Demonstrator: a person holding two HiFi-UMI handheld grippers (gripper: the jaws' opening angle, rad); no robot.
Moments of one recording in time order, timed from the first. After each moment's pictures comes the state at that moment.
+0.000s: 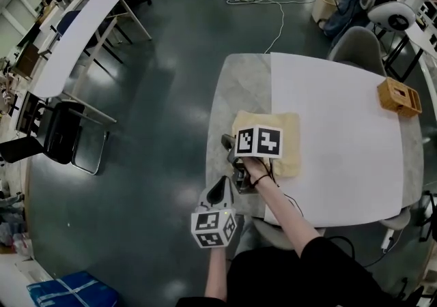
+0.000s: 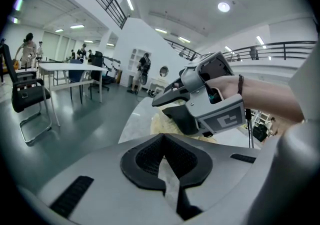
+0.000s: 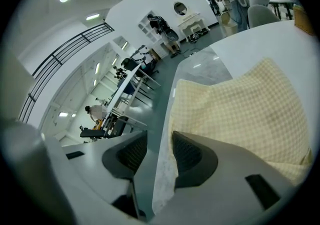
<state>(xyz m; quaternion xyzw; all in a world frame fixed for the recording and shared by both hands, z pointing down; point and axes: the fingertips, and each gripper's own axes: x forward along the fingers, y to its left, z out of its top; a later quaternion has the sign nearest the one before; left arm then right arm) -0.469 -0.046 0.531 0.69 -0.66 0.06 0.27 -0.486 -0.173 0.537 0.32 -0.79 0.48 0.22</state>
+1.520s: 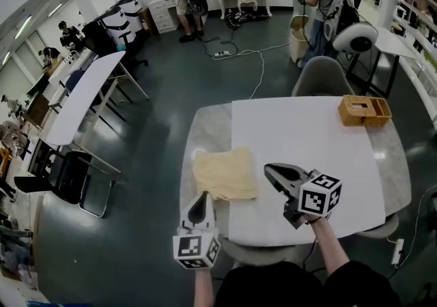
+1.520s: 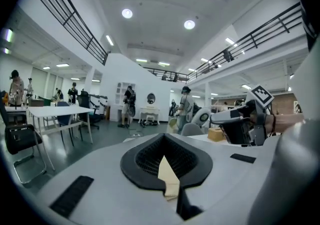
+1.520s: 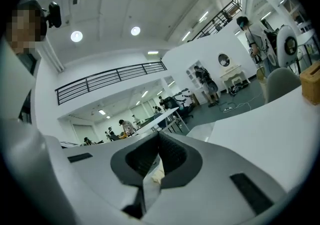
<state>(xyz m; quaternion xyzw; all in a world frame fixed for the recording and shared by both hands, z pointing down) -0.346 -0.053 0.369 0.73 -0.68 0.04 0.07 -0.199 -0.140 0.350 0.21 -0.95 0.25 0.00</state>
